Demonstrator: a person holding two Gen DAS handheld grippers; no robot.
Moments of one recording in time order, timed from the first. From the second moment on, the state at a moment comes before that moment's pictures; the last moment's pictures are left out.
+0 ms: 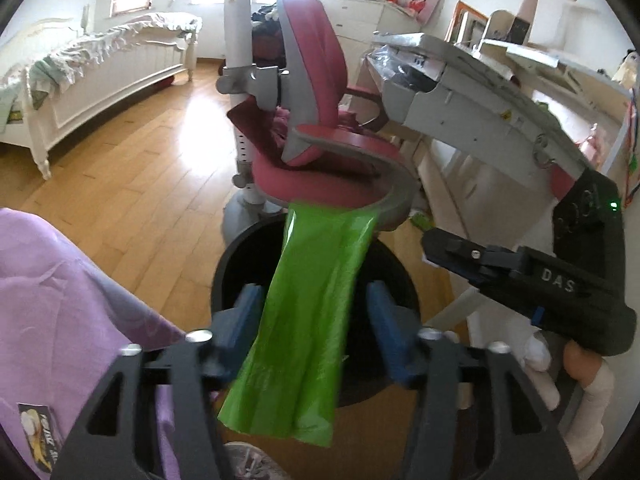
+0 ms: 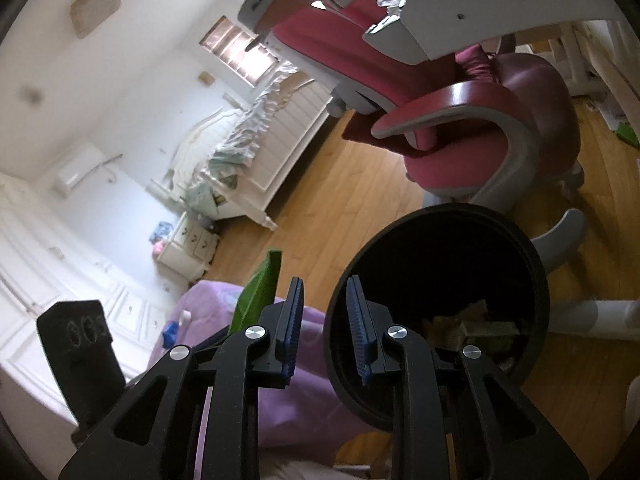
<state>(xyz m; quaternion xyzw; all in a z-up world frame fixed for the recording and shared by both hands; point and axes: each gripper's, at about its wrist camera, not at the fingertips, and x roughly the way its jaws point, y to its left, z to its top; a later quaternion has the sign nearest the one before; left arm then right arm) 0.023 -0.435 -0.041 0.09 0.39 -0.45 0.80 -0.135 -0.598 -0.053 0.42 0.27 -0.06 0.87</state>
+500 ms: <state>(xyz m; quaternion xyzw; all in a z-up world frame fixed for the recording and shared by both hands) -0.006 -0.393 0.005 0.11 0.32 -0.43 0.84 -0.123 -0.571 -0.049 0.42 0.28 -0.04 0.86</state>
